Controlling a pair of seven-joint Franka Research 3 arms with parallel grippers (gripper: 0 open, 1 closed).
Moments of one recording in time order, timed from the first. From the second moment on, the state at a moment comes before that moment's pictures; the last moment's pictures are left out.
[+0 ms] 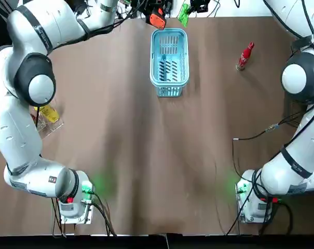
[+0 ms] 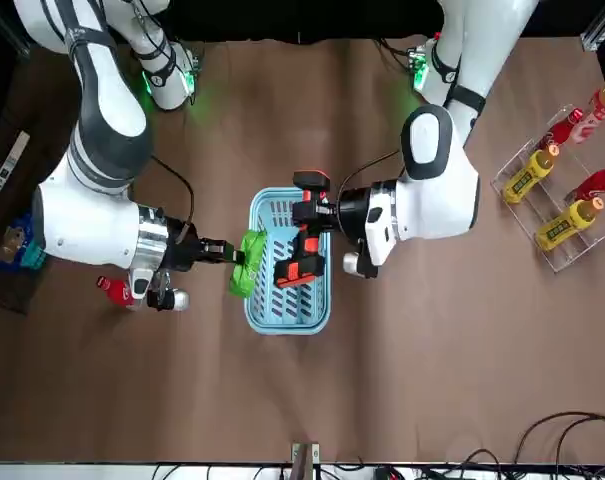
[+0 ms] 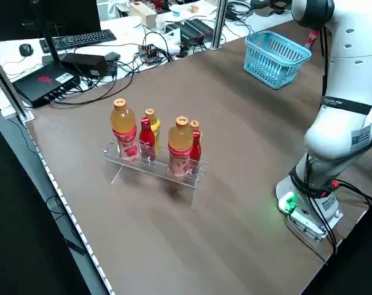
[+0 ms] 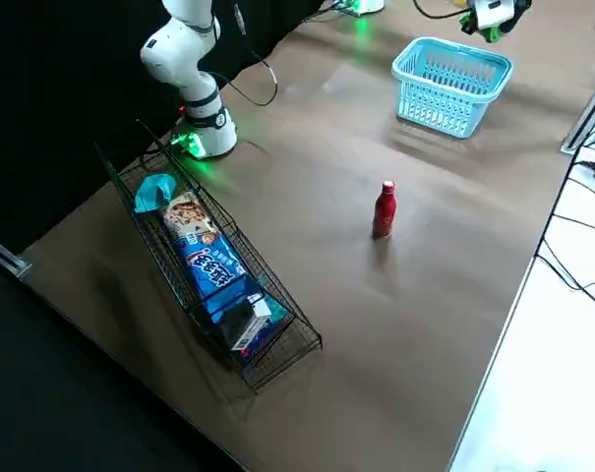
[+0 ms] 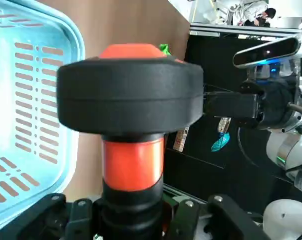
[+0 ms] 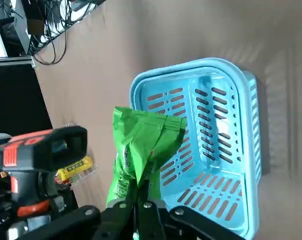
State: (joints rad) left arm -0.20 0.48 -0.41 -1.47 -1.07 2.16 -0.08; right arm 0.11 0.49 0.28 -1.34 0.66 1.93 0.29
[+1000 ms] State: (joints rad) left arm -0.28 0.50 -0.40 -1.47 -1.03 2.33 -0.02; right arm 0.12 0.49 0.27 -1.34 0.66 1.96 0.29
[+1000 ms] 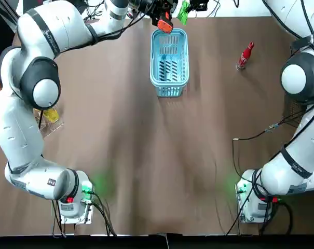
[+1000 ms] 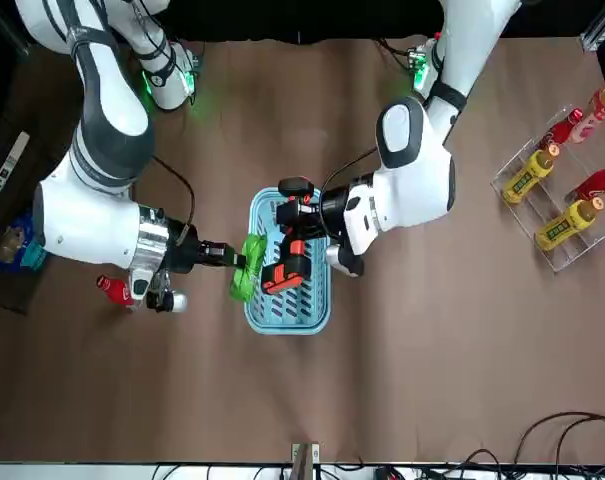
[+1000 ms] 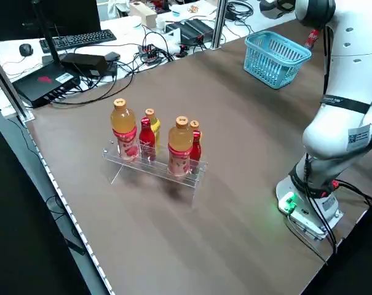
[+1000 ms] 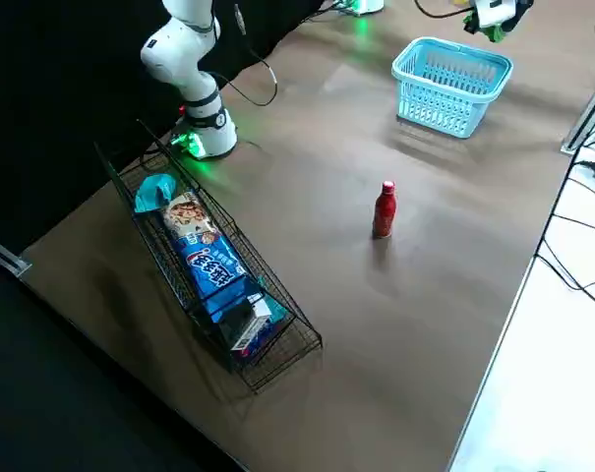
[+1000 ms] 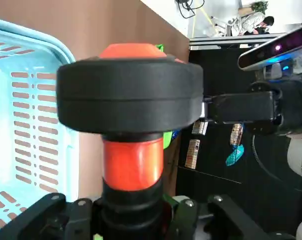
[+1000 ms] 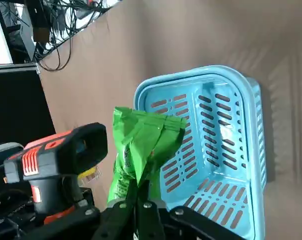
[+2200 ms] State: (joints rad) left arm -0.30 0.50 -0.40 -1.47 -0.95 2.41 -0.02; right arm 0.24 0.59 0.26 -1.38 0.53 1.97 0.28
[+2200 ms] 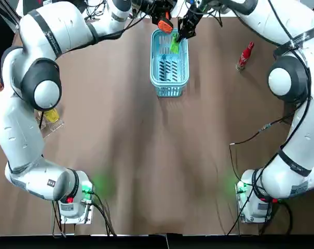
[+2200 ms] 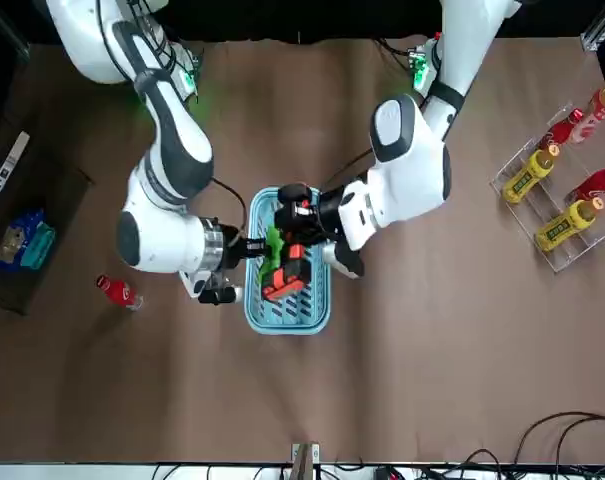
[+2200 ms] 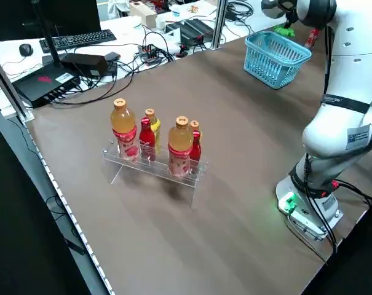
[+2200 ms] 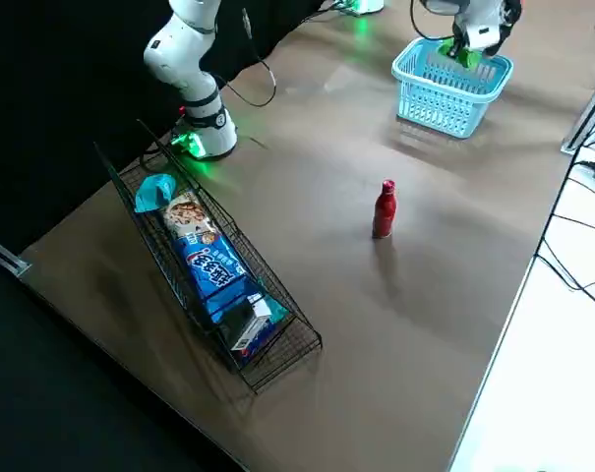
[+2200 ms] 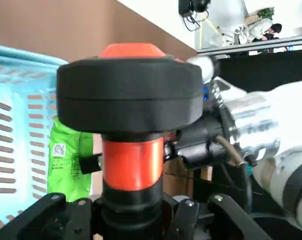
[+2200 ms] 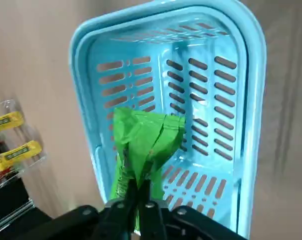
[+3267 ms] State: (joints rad) left arm -0.19 0.50 -0.40 -1.47 -0.93 2.24 -0.04; right arm -0.12 0.48 0.25 -1.34 0.10 1.75 0.13
